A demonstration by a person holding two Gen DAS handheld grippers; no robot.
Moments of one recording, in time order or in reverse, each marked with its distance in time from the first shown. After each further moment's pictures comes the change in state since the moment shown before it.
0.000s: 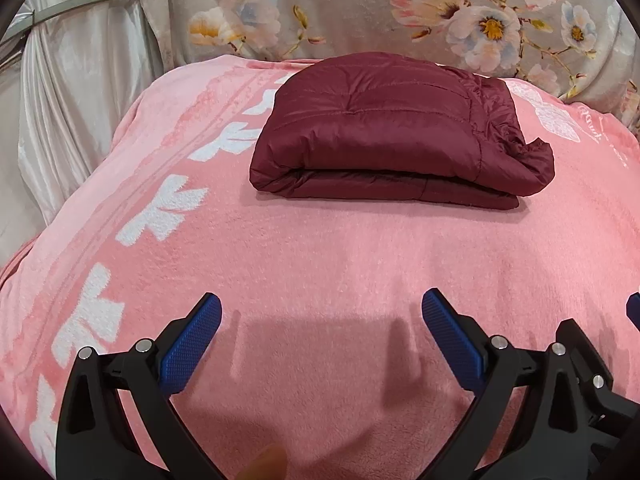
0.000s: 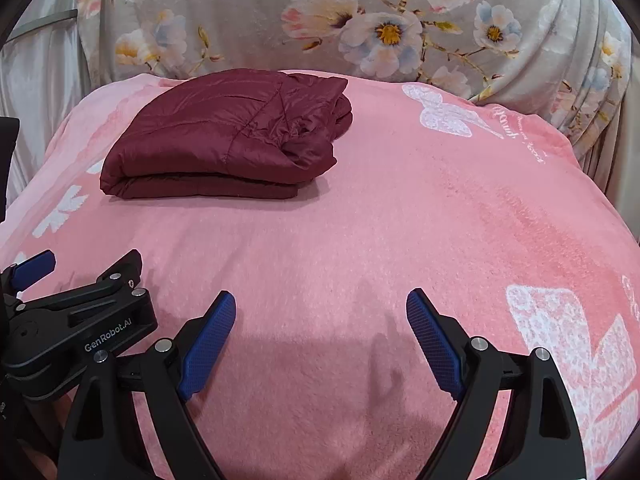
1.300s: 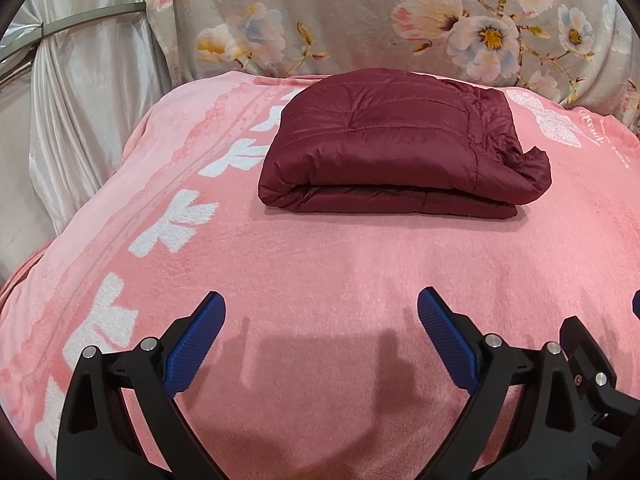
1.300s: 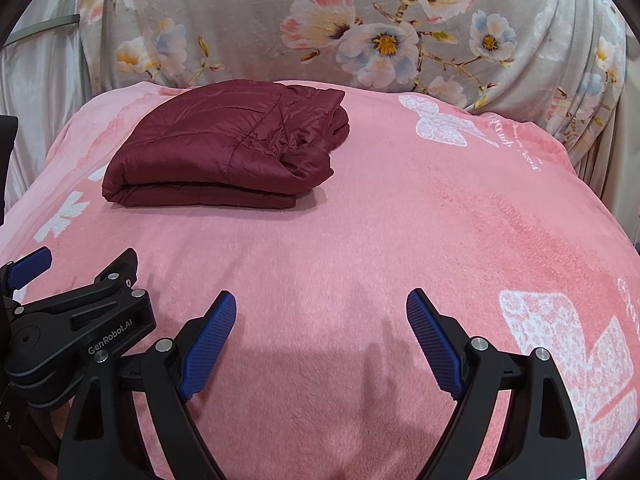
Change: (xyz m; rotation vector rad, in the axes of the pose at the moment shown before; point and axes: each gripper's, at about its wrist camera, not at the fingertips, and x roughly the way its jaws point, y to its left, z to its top) left arm -0.011 -0.005 -0.001 0.004 -0.046 0.041; right arm -0.007 -0.002 0.003 -0.001 -0.028 -0.006
